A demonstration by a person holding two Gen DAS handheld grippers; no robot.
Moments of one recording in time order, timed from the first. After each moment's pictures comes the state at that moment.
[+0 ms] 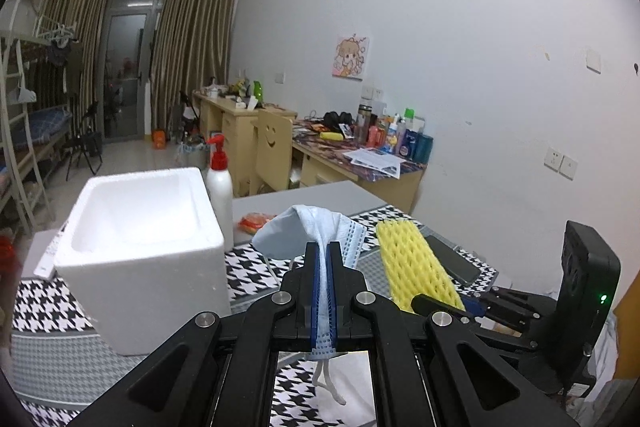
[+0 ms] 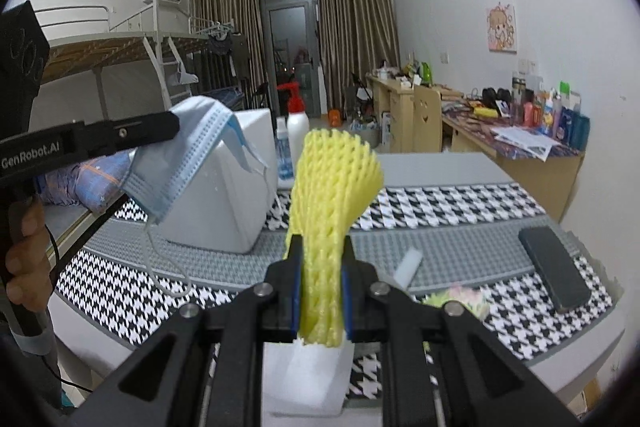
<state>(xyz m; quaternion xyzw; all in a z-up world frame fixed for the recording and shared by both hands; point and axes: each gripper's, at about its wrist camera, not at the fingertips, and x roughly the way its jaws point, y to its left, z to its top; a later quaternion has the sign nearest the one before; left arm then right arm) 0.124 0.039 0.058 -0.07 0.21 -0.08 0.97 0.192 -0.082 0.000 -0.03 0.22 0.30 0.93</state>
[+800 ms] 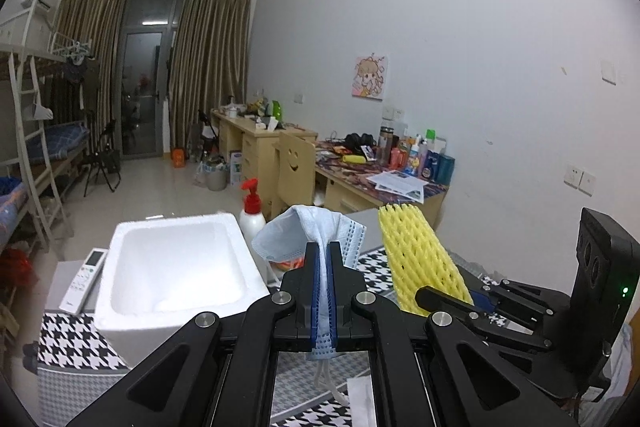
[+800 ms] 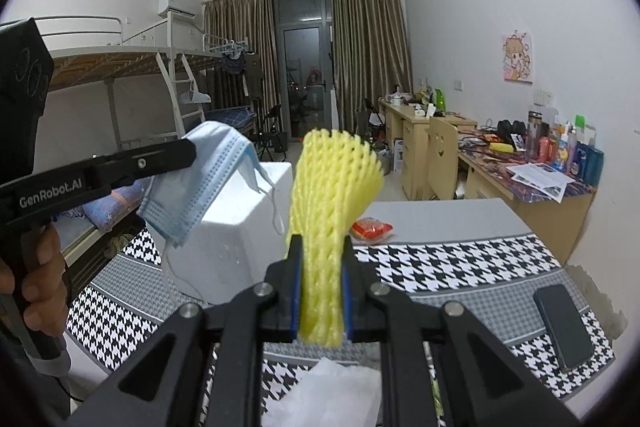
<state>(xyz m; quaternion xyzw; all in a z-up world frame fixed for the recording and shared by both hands) 0.139 0.068 0.092 -0.06 0.18 -0.04 0.98 0.211 -0.046 0.041 -0.04 0.18 0.32 0.93</state>
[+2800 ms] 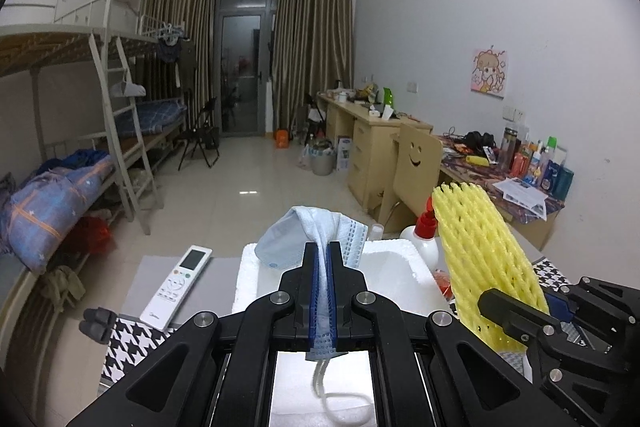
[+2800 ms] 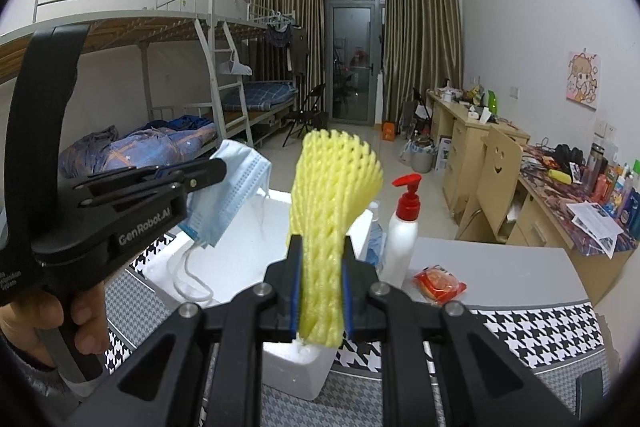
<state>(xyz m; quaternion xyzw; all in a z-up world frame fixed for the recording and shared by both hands) 0.221 0.177 0.074 -0.07 0.22 0.15 0.96 0.277 0.074 0.063 -0.10 0.21 0.39 0.89</state>
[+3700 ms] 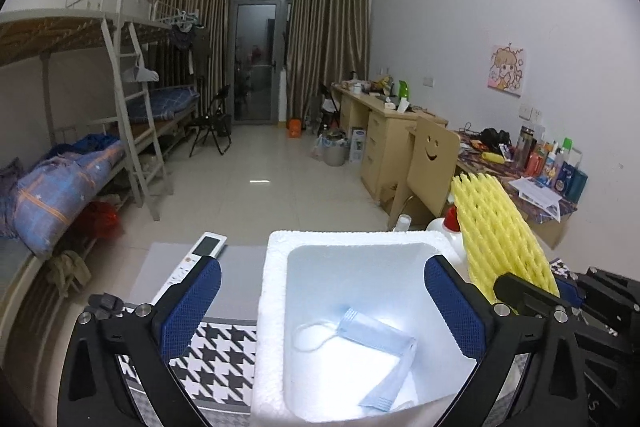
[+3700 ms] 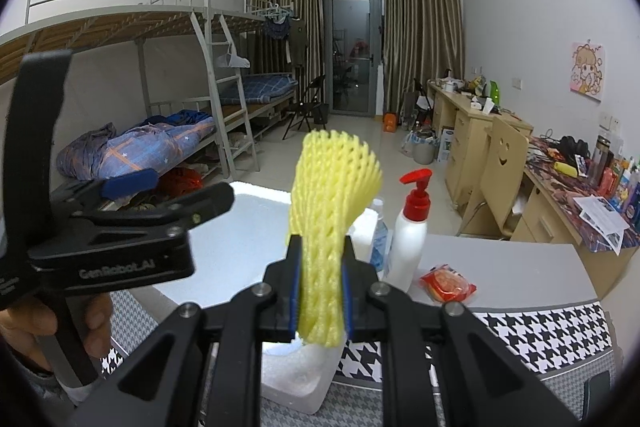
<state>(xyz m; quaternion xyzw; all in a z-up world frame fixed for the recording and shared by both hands) 0.224 0.195 0.066 -0.08 0.23 0.18 0.95 0.295 0.092 0.057 -0.10 0.23 0.39 0.89</state>
